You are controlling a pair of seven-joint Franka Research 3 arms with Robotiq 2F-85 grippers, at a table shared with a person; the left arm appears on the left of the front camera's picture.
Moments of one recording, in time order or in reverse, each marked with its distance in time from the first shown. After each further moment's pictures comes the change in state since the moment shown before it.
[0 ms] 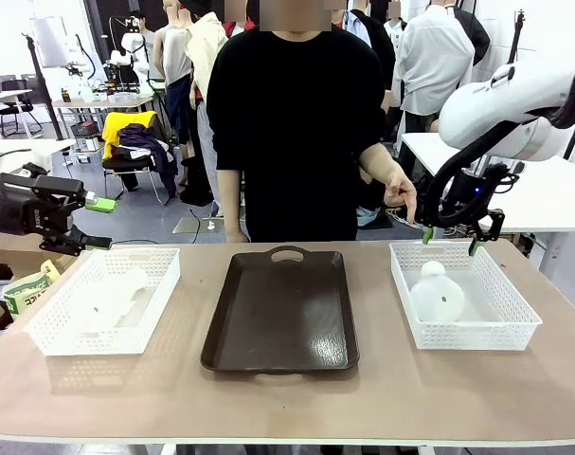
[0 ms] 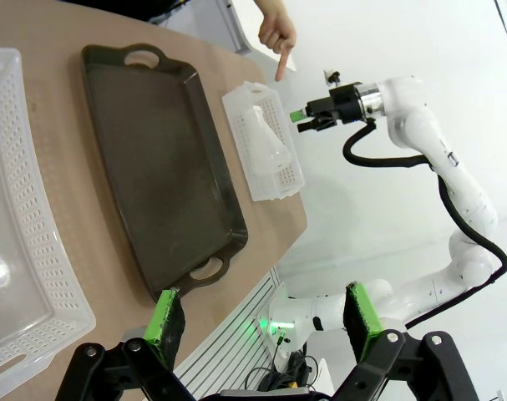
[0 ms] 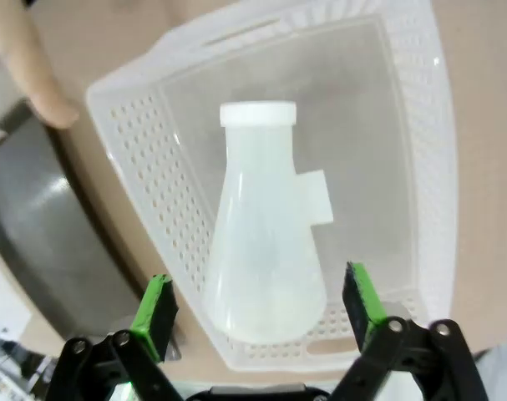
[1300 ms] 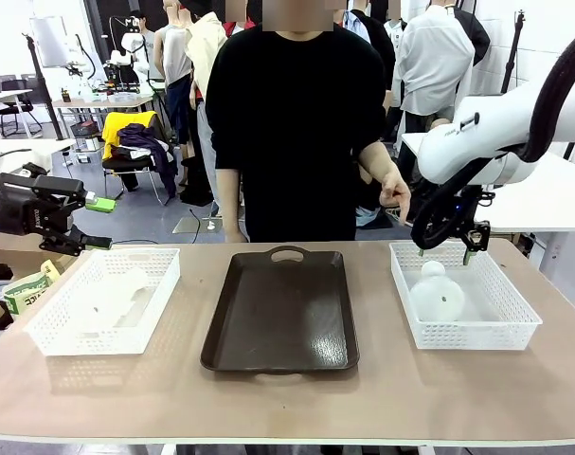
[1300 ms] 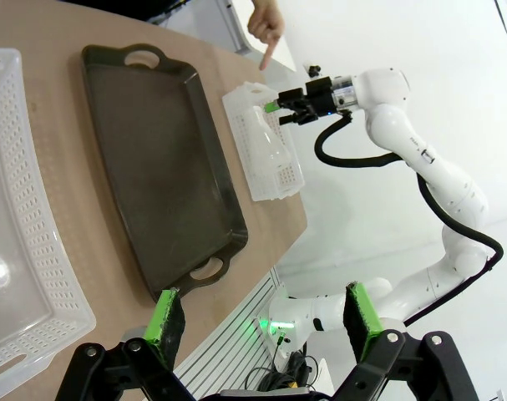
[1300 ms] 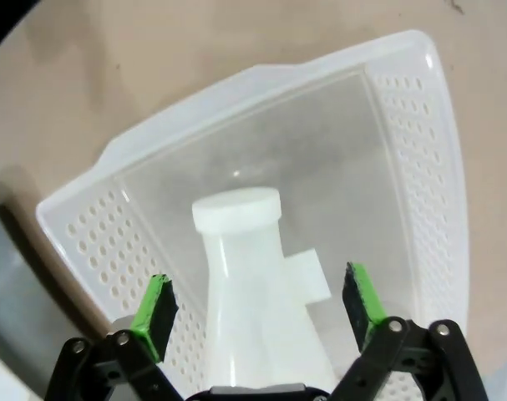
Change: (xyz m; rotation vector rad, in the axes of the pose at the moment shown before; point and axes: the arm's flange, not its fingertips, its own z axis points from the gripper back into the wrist) left arm 0.000 0.000 0.000 0.000 0.000 0.000; right arm 0.025 0.013 -0.052 -0.121 -0.100 -0.095
